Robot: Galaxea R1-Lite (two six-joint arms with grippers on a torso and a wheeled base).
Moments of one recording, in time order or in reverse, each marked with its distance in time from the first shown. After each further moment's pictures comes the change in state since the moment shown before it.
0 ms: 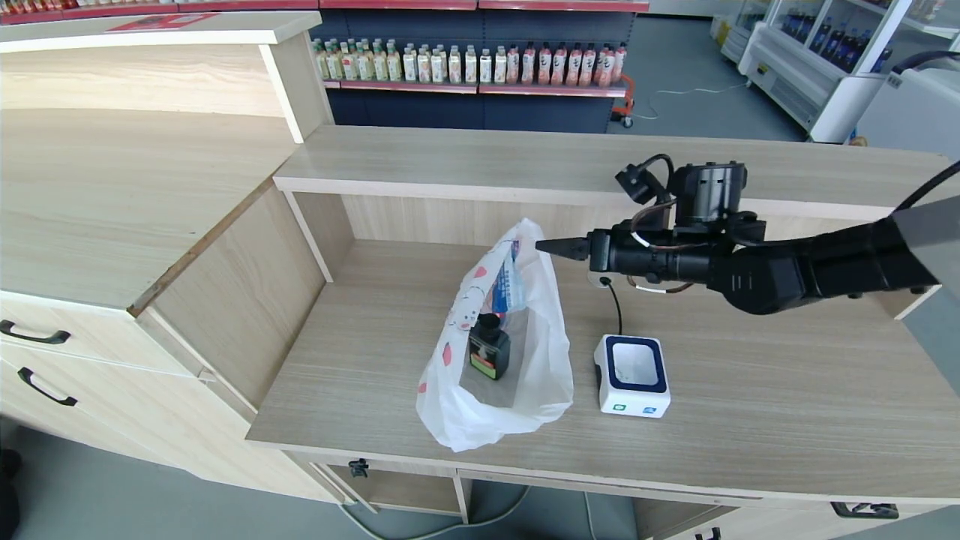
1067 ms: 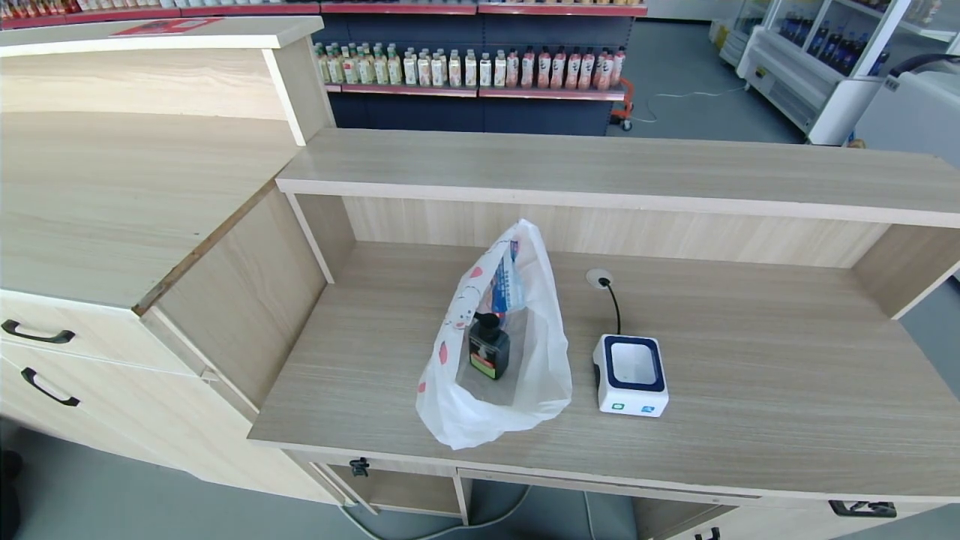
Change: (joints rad) left arm 0.000 0.000 0.000 0.000 0.000 0.000; right arm -0.329 -1.936 1.389 0.457 -0.573 -0.170
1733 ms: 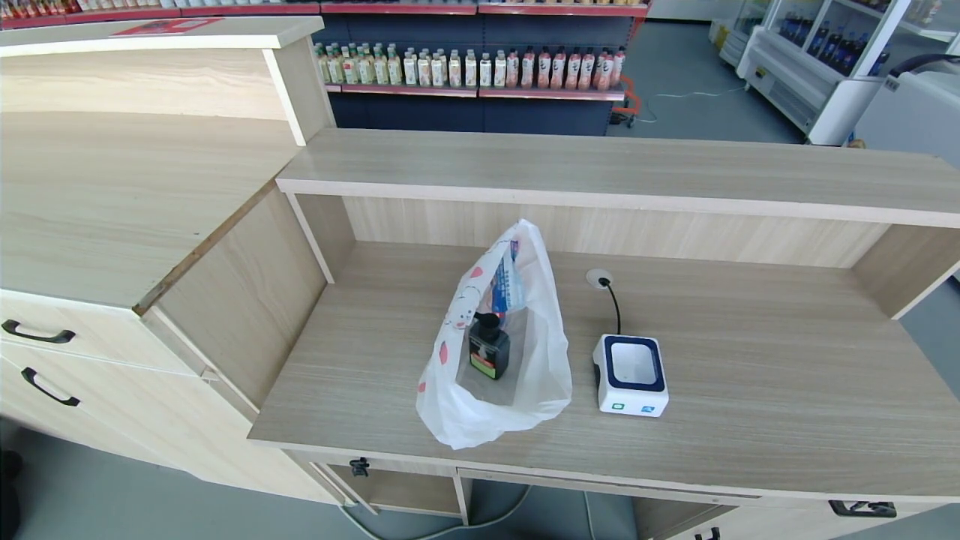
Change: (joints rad) left arm 0.000 0.000 0.000 0.000 0.000 -0.001; right arm 0.008 -0.124 0.013 -0.004 -0.004 0.039
